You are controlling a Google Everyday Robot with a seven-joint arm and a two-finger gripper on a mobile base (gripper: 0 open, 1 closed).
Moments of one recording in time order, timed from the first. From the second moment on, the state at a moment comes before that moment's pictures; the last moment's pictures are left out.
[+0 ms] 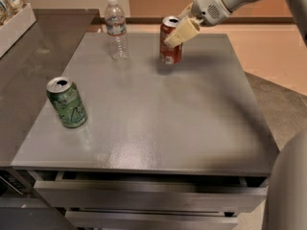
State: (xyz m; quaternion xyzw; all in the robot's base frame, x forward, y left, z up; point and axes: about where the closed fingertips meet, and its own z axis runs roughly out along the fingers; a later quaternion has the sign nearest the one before) arm 0.673 -0.072 0.967 -0.57 0.71 0.19 0.35
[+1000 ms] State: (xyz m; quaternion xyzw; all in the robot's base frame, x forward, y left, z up) arm 0.724 -0.022 0.936 -0.58 0.71 0.19 0.34
